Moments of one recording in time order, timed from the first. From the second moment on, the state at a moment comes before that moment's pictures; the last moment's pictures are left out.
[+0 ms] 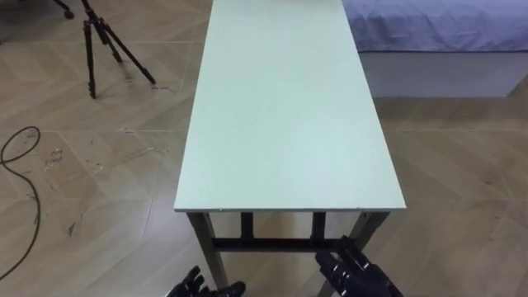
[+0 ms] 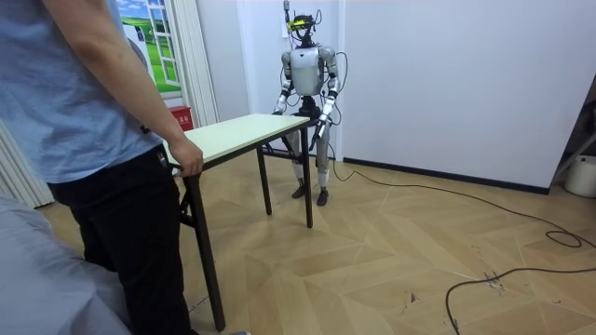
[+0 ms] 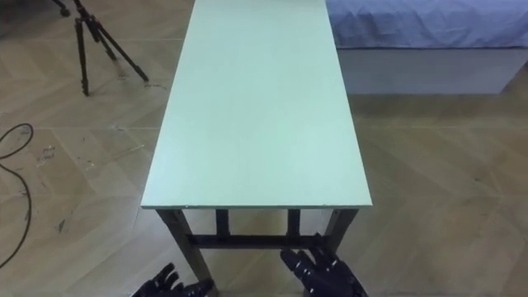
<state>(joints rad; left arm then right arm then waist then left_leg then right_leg) 0.24 0.16 -0.22 0.55 -0.68 0.04 -0.09 0.28 -0.19 0.10 0.50 0.88 0.02 0.39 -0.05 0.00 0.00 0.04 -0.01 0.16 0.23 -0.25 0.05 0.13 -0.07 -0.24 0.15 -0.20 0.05</state>
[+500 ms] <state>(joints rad) 0.25 0.18 -0.23 0.40 -0.73 0.09 -0.10 0.27 -0.19 0.14 0.41 0.94 0.05 0.40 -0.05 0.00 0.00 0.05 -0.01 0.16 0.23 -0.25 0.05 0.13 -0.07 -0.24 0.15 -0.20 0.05</state>
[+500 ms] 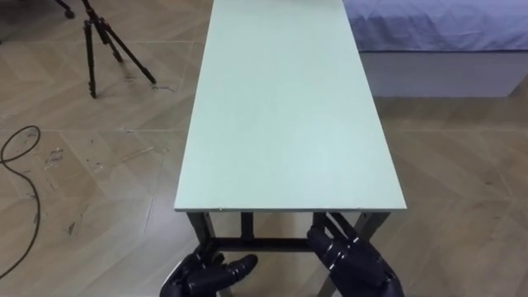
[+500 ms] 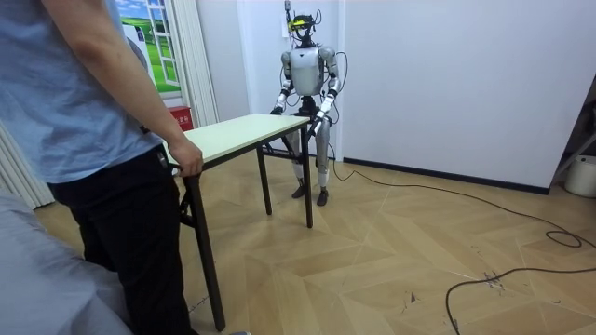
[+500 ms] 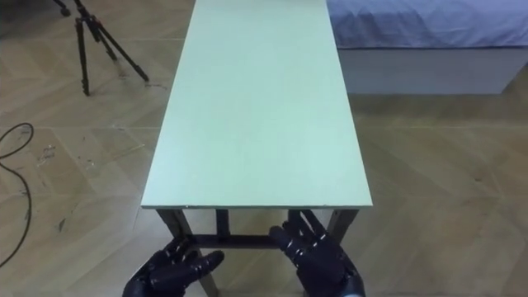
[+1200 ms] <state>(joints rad) 0.22 0.21 -0.23 0.17 -1.18 0.15 -0.10 0.26 -0.21 0.17 0.29 1.18 0.13 0.38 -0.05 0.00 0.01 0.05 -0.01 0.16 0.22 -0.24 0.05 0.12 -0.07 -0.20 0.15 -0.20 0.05</state>
